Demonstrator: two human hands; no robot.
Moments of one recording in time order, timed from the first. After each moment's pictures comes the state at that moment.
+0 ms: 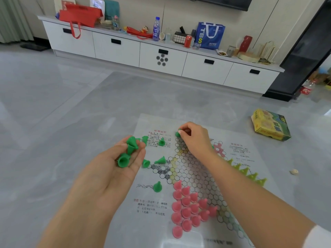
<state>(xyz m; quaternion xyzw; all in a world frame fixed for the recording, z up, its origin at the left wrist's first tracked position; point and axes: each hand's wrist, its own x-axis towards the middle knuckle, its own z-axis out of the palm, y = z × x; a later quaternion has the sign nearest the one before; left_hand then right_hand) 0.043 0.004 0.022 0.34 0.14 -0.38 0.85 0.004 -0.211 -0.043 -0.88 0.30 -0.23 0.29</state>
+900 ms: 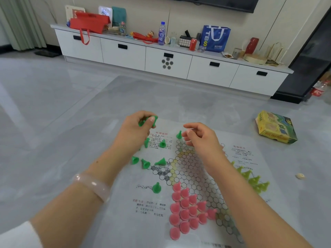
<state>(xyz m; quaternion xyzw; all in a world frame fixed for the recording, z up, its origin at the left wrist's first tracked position) 0.094 -0.059 -0.005 0.74 -0.27 -0.15 0.59 -0.022 -0.188 -0.017 -0.74 0.30 -0.26 0.54</state>
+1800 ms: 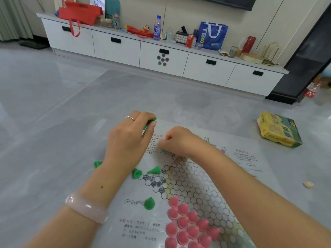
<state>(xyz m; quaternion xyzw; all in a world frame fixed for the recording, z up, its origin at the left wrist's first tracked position) 0.105 -0.076 -0.044 0.75 -0.43 0.24 0.44 0.031 -0.188 -0.005 -0.91 0.29 0.06 0.28</state>
